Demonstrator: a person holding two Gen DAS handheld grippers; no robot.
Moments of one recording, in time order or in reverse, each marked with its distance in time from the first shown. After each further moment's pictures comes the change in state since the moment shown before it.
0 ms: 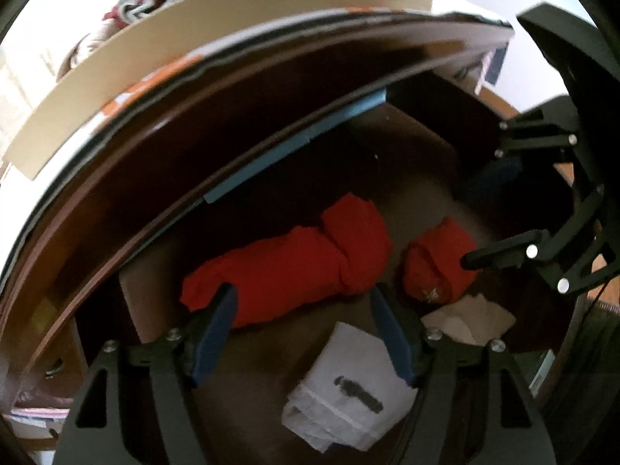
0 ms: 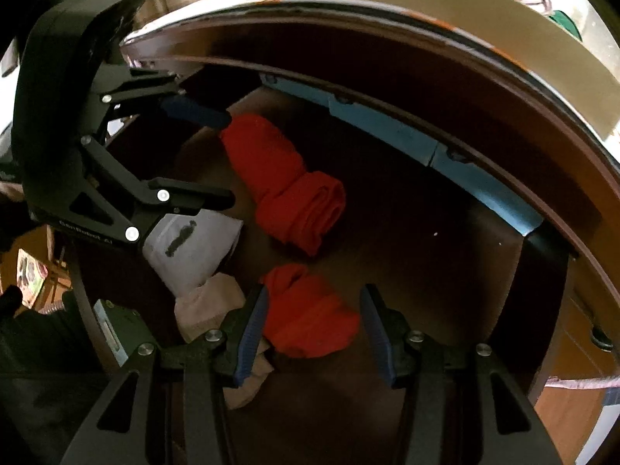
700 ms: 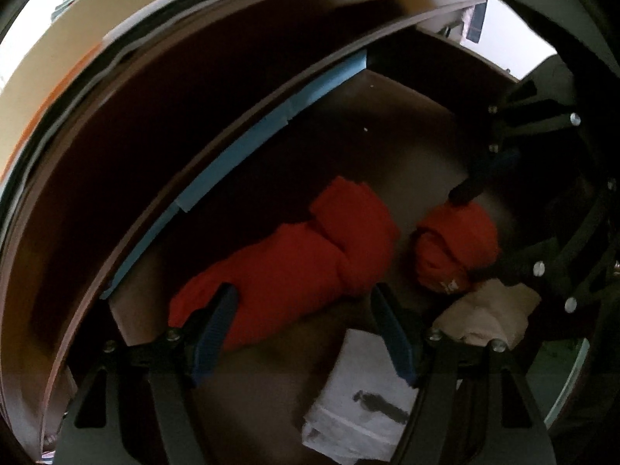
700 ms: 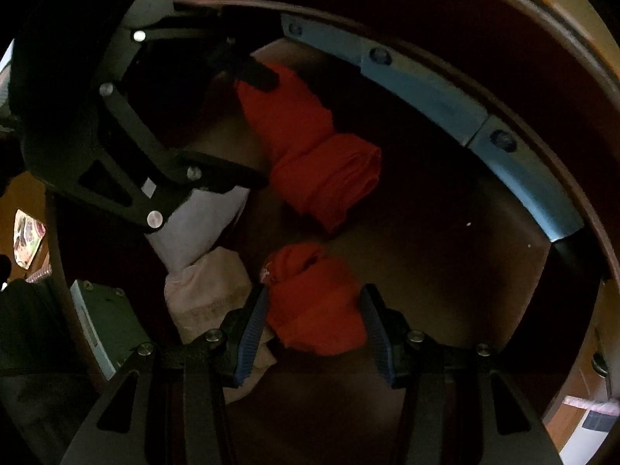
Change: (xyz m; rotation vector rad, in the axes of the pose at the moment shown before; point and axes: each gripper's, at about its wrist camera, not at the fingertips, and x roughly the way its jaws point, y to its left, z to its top) left arm 0.037 -0.026 0.028 0.131 0.072 -0.015; right arm 0.039 0.011 0.013 -0.087 0.163 0.023
